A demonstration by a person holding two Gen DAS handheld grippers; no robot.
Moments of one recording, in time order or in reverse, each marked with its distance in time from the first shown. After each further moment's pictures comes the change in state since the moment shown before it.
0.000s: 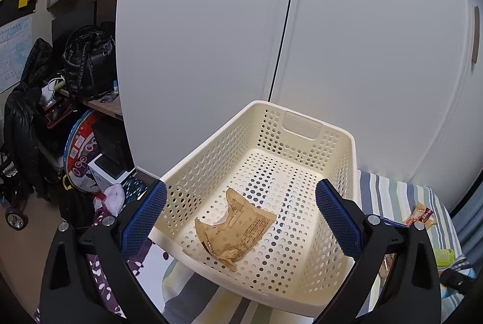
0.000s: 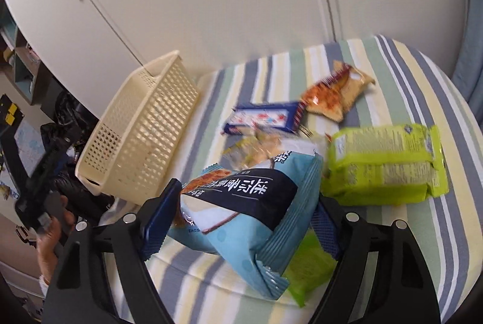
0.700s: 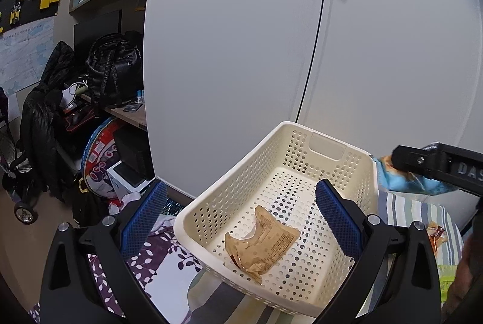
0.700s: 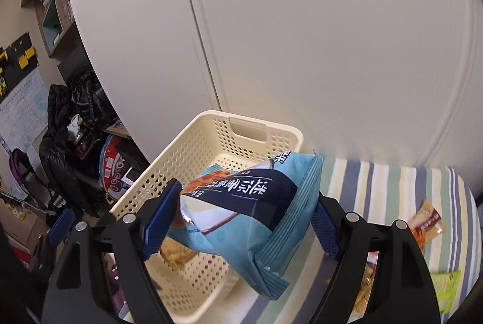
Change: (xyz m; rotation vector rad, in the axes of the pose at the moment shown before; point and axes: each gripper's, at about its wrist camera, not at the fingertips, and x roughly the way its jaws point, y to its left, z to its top) left arm -0.010 0.023 0.009 -0.053 -0.071 0.087; right arm 0.074 0.194 0.097 -0.329 -0.103 -0.011
